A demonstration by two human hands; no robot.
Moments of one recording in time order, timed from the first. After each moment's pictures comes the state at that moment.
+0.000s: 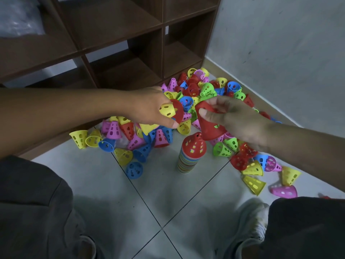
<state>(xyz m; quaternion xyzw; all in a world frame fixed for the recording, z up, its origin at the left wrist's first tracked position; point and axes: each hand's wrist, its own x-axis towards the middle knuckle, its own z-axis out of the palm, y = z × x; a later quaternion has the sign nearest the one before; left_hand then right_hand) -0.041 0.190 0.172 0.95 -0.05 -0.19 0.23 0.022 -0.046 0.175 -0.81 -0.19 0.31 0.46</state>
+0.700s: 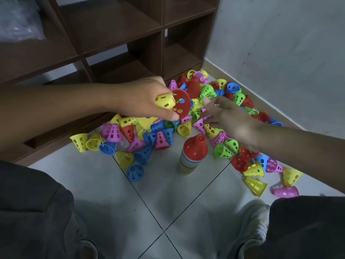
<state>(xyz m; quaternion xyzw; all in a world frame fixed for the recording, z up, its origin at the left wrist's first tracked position) -0.041 0.208 0.191 0.96 -0.06 -0.12 0.24 0.024 -0.032 0.169 -0.84 -0.14 0.29 0.43</state>
